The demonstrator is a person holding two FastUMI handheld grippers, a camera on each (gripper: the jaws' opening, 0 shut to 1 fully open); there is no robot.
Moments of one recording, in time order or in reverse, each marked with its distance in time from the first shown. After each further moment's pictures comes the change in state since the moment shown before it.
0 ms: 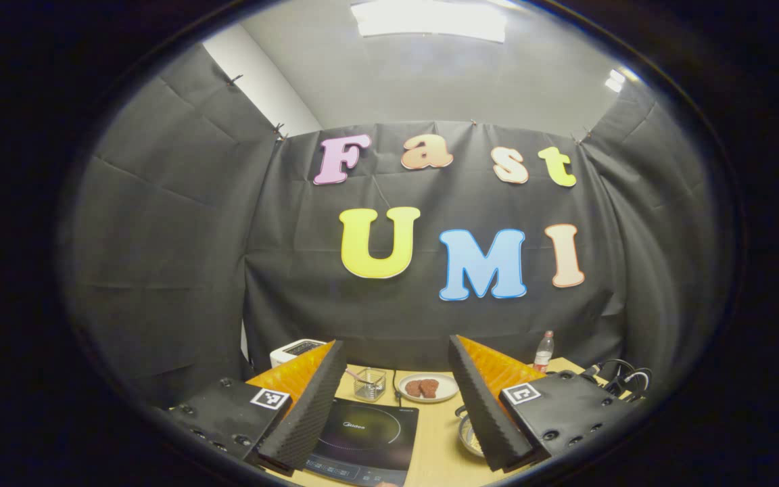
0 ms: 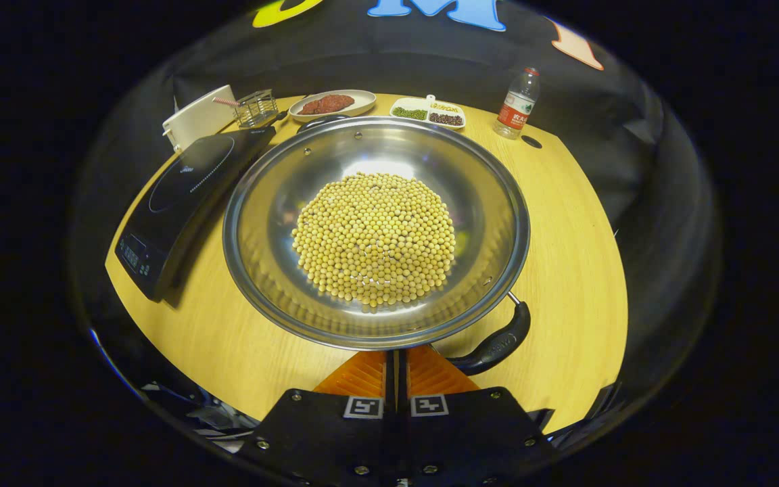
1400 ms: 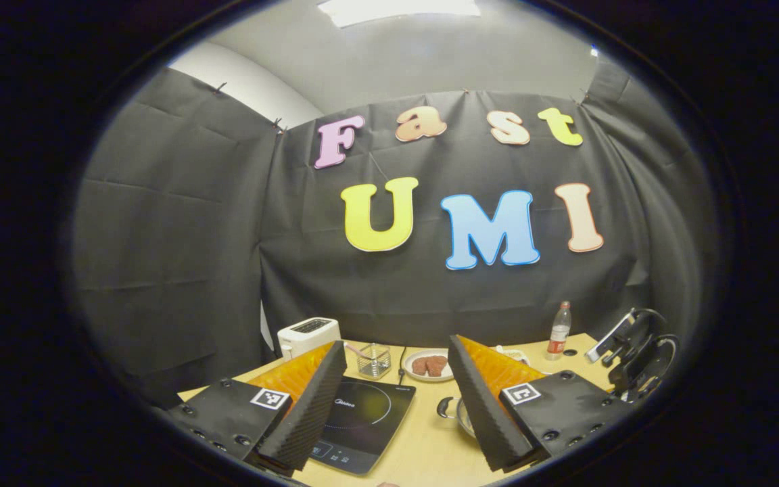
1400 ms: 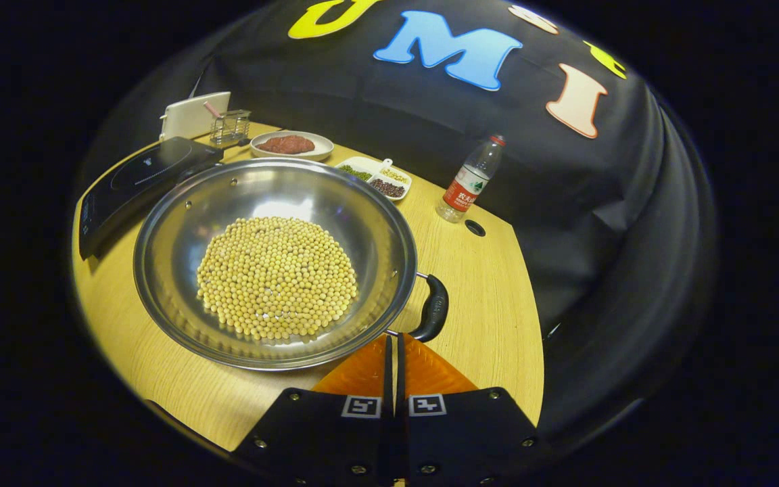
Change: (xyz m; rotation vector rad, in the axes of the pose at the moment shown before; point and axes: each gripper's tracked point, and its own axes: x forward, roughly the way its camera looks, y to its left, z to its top) left arm 0.008 -0.080 -0.061 0.094 0.116 0.122; right arm 0.019 -0.129 0.075 -0.125 -0.378 -0.195
